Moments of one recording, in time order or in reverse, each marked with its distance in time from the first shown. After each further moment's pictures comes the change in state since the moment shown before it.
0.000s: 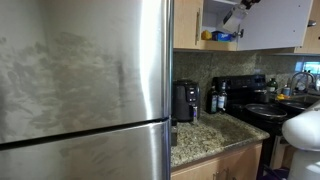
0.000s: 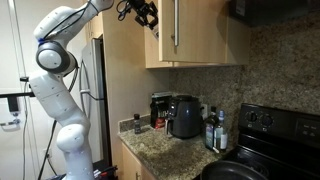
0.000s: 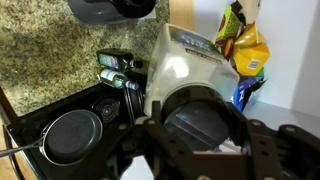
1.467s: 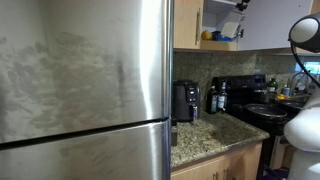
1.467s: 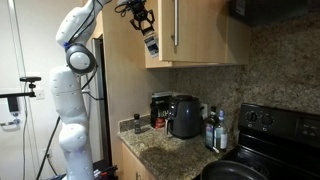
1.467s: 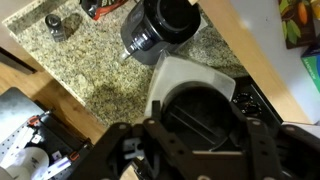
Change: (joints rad) arm 0.087 0.270 -0.043 0.461 0.119 -0.455 0.675
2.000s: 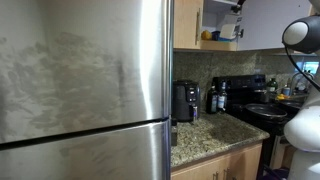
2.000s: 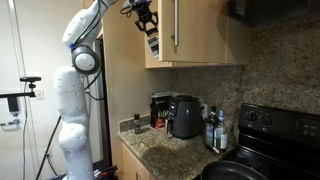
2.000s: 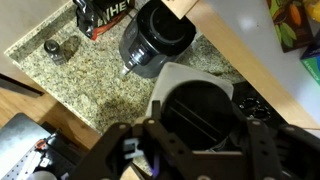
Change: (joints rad) arm -0.004 0.066 -0.027 0.040 0.065 0.040 0.097
